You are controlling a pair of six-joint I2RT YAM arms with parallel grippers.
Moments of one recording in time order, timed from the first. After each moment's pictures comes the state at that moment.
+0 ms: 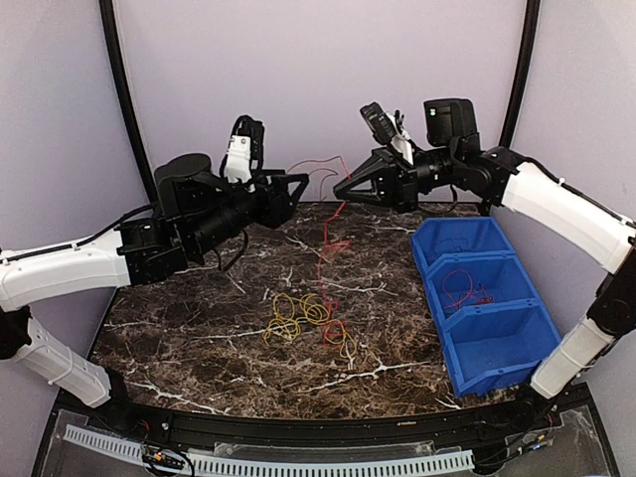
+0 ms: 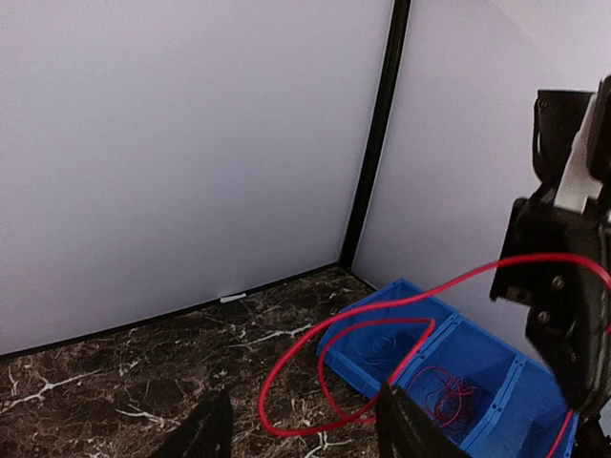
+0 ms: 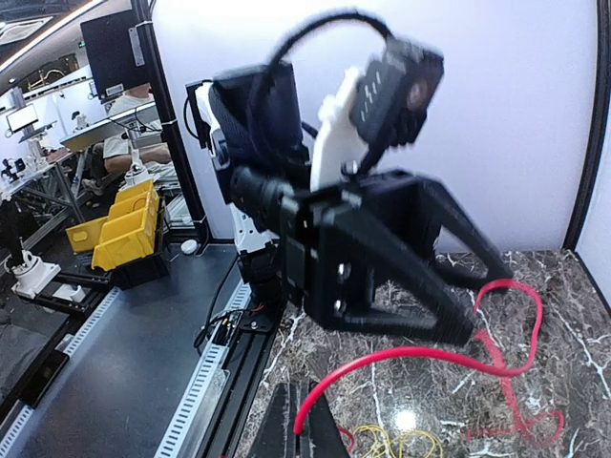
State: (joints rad) left arm -0.98 1.34 1.16 0.19 -0.30 -0.18; right arm 0.68 1.56 1.57 -0.33 -1.14 -0.16
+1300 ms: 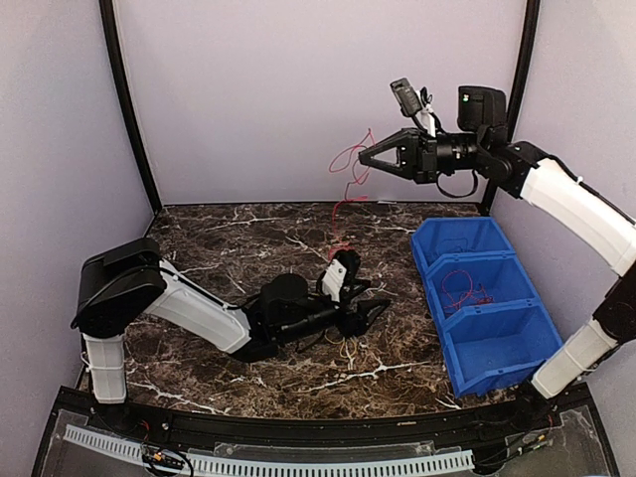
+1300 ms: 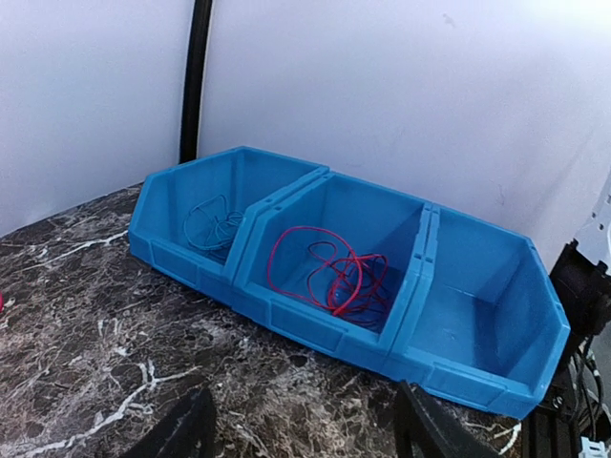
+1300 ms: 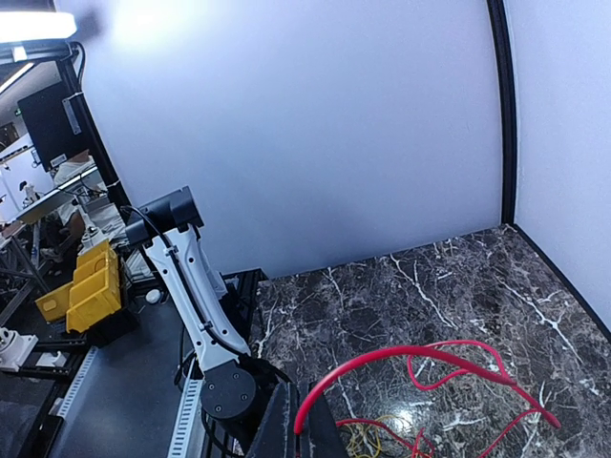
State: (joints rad) left arm -1.12 1.98 0.96 0.98 -0.02 -0.17; right arm 0.55 1.50 1.57 -0.25 -1.07 0.08
